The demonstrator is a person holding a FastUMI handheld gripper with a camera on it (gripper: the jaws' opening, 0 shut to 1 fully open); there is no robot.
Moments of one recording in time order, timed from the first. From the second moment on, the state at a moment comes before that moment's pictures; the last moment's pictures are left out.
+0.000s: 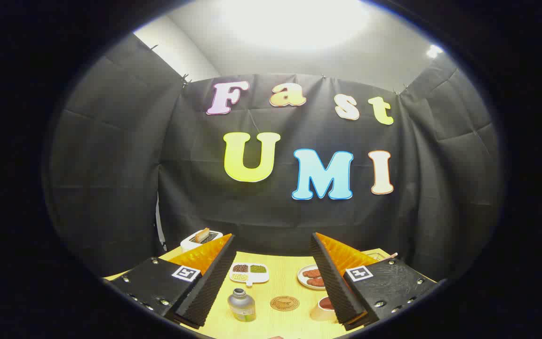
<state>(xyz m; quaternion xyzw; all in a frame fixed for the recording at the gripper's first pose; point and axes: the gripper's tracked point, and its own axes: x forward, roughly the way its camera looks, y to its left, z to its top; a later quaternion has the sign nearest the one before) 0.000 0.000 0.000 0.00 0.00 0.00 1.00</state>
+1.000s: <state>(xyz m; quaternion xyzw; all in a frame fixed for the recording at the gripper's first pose) 0.014 0.024 -0.023 -0.01 0.00 0.00 1.00</state>
